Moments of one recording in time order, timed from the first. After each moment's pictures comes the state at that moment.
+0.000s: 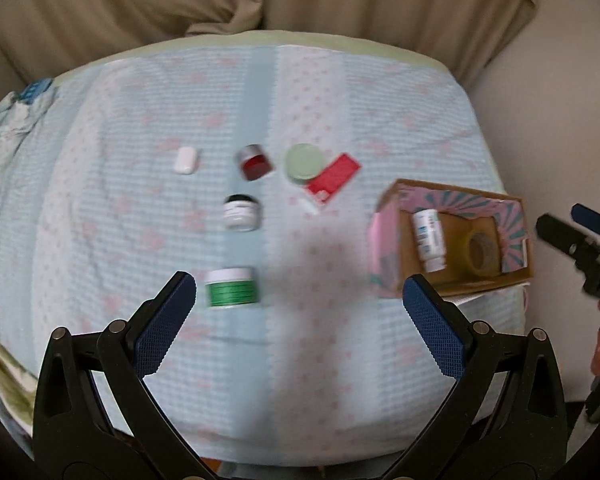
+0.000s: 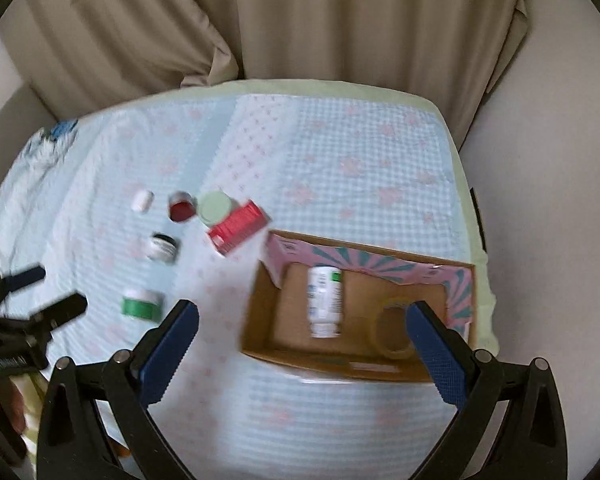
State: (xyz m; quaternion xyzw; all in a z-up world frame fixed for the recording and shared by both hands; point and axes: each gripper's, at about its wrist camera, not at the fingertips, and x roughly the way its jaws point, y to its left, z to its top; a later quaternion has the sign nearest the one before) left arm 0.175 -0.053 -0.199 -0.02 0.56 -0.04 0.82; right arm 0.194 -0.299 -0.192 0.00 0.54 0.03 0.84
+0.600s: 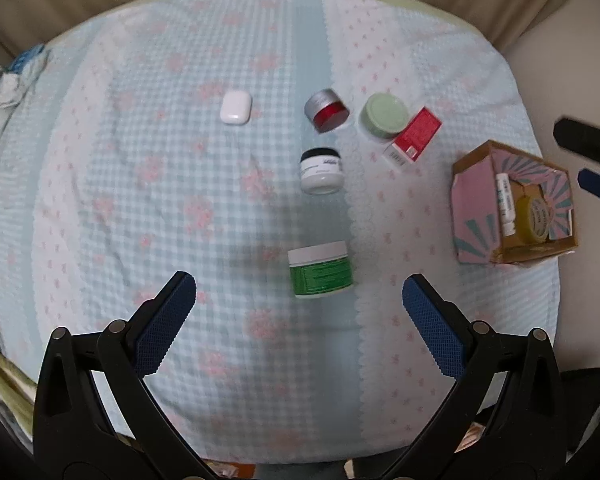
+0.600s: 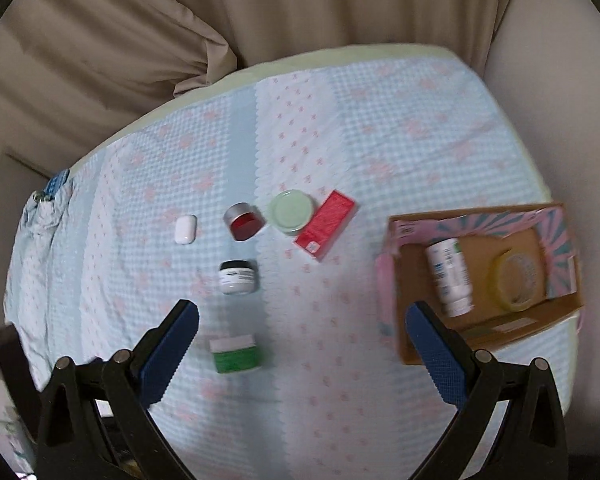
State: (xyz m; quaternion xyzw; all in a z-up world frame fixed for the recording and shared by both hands) left arm 0.206 0.064 -0.291 -0.02 0.63 -0.06 0.78; right arm 0.243 -0.174 -0.241 0.13 0.57 -0.02 0.81
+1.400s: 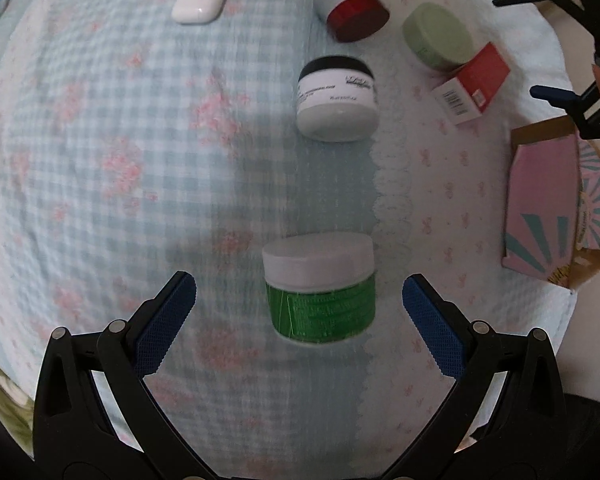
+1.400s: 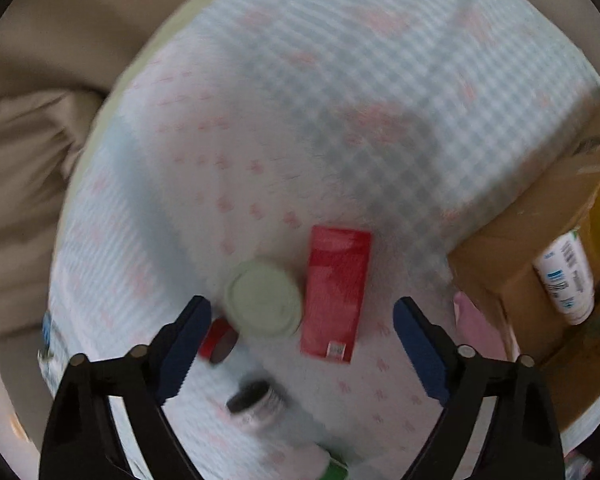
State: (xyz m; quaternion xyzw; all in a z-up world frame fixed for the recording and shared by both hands) left arm 0.245 0.040 -0.434 -0.05 0.71 -0.06 0.70; right arm 0.395 -0.234 -0.413 0.36 0.62 -0.16 0.68
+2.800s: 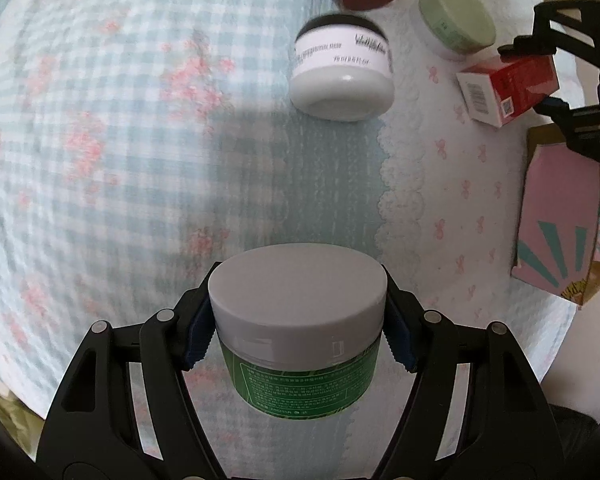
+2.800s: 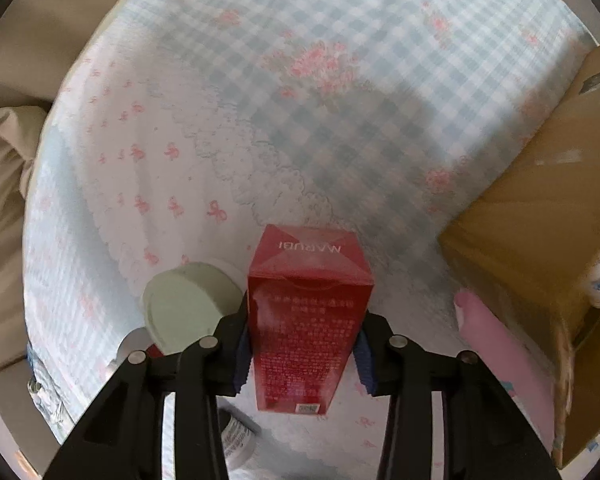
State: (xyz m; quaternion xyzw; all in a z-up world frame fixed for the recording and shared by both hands) left arm 0.232 0.021 -0.471 -0.08 0.72 -0.07 0.68; right arm 0.379 -0.241 -0.467 0.37 0.63 -0.21 0.65
